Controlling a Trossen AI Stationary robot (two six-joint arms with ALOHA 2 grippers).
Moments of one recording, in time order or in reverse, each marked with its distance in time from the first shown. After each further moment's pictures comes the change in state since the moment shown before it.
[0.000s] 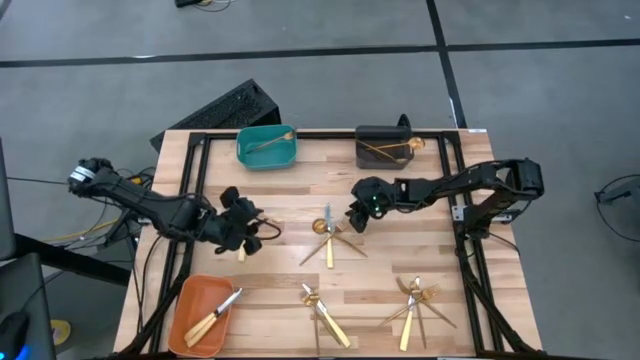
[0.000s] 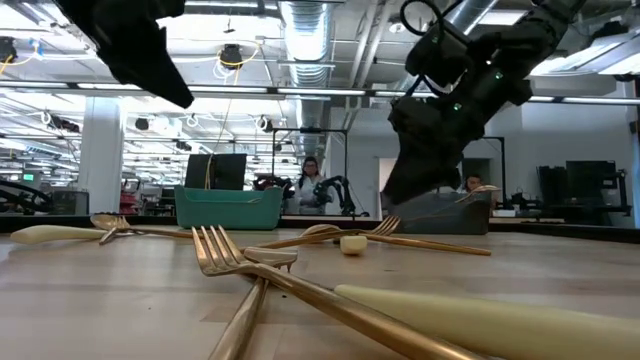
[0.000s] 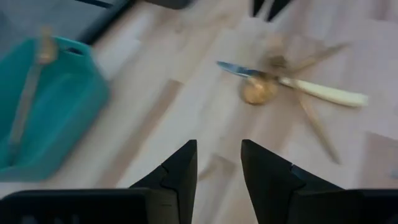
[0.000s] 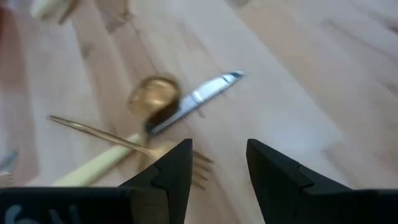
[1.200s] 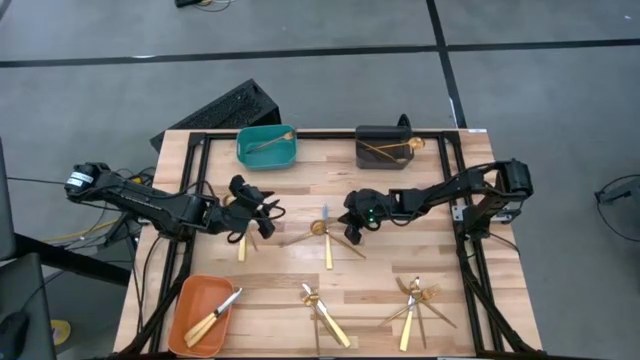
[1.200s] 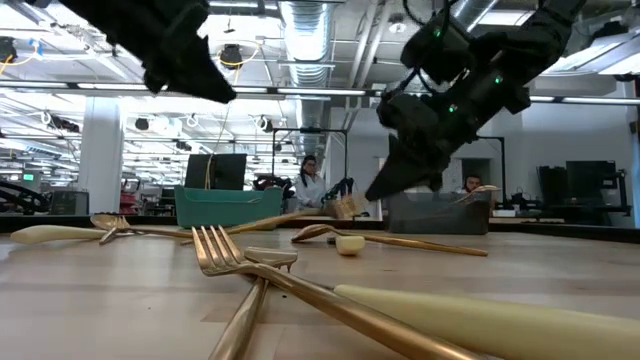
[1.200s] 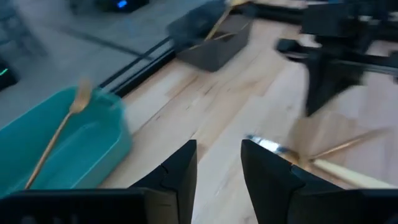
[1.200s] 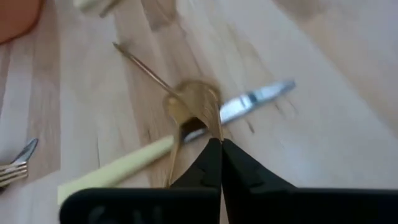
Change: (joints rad) left arm 0.134 0.001 -0.117 0.455 -0.057 0.221; right arm 0.104 0.088 -0.001 0.207 0.046 -0.071
